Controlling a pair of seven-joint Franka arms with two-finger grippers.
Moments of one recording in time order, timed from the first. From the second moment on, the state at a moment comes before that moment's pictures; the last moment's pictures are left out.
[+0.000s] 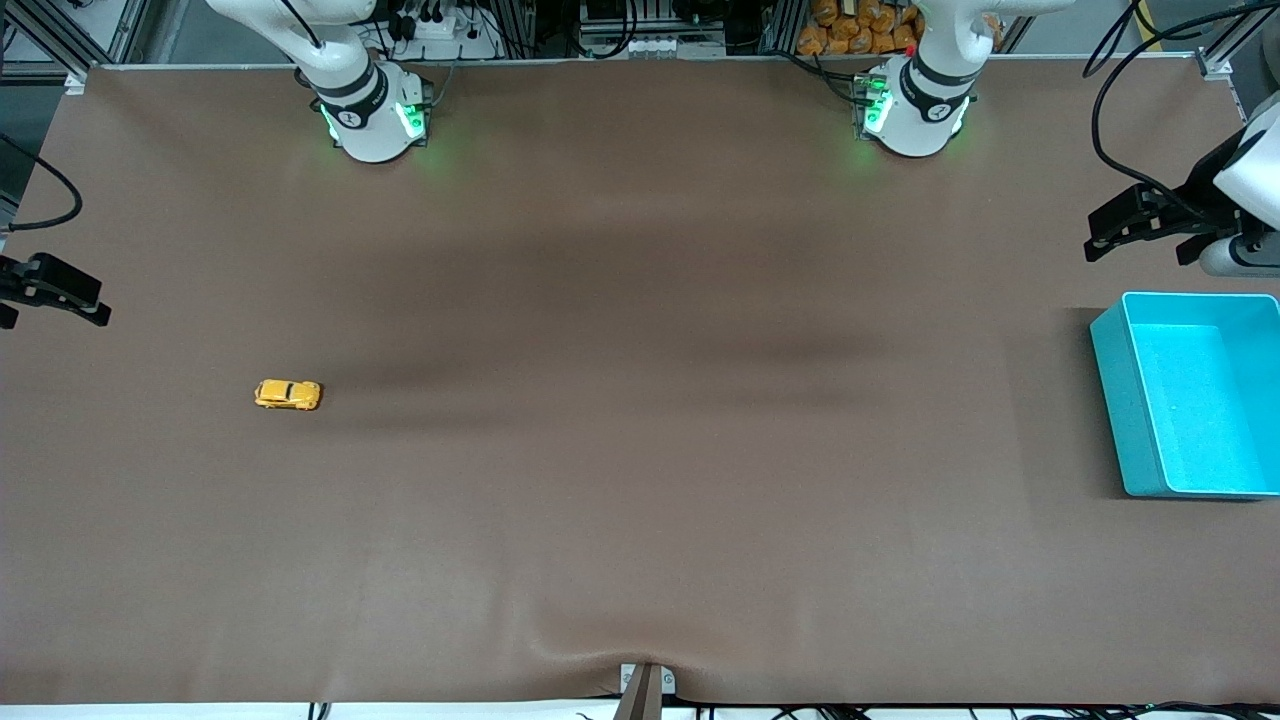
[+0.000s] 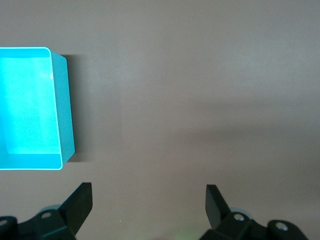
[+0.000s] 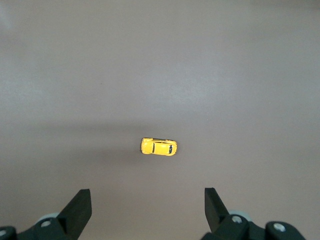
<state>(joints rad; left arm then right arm) -0.08 -0.02 0.03 -1.58 -0.01 1.54 -0.01 -0.05 0.09 -0.06 -1.51 -0.01 1.65 -0.15</state>
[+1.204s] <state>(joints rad) -0.07 -0.02 0.04 -1.58 -0.01 1.55 -0.01 -0.05 0.18 -0.07 -1.51 -0.01 1.58 0.34</state>
